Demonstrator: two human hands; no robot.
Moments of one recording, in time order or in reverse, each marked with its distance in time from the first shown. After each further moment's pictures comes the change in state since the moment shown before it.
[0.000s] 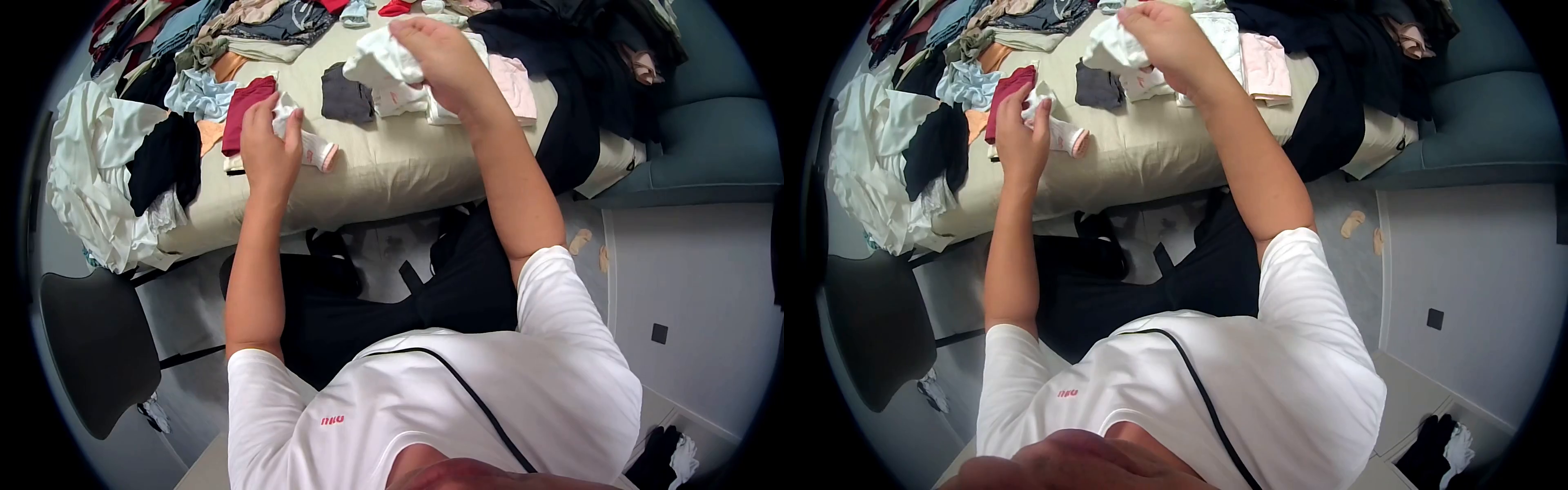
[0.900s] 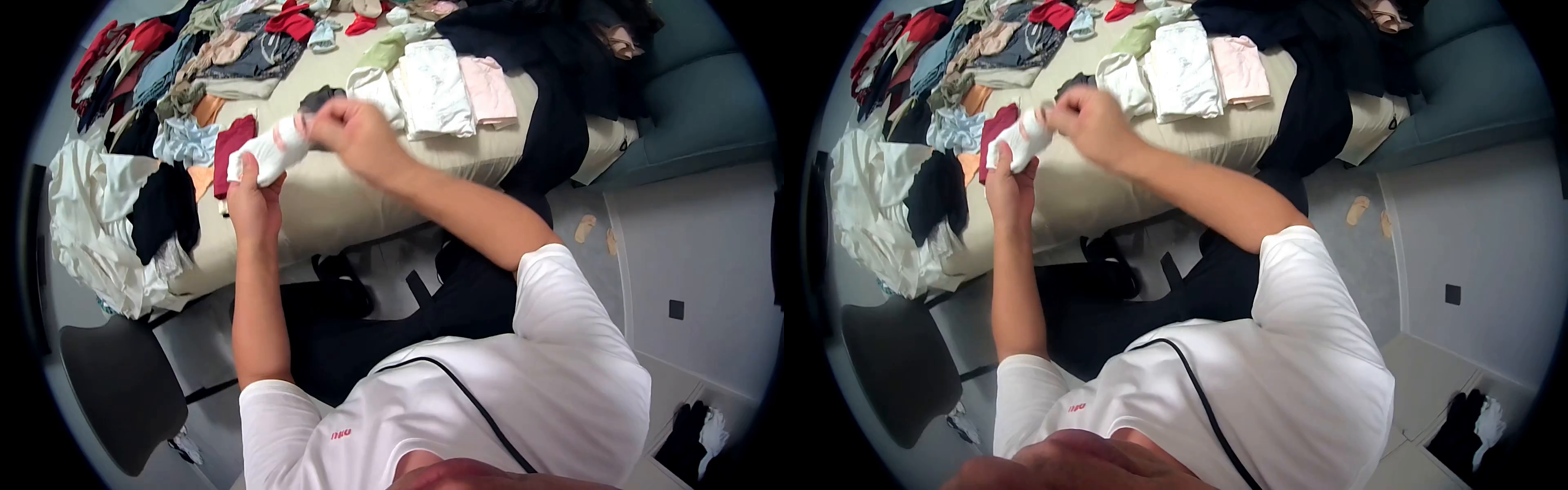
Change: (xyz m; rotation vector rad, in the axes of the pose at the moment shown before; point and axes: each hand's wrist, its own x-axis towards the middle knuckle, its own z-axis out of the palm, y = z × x) left_hand -0.002 -0.004 0.004 -1.341 -0.008 -0.852; right_hand -0.041 0.050 0.053 -0.068 -0.087 -0.040
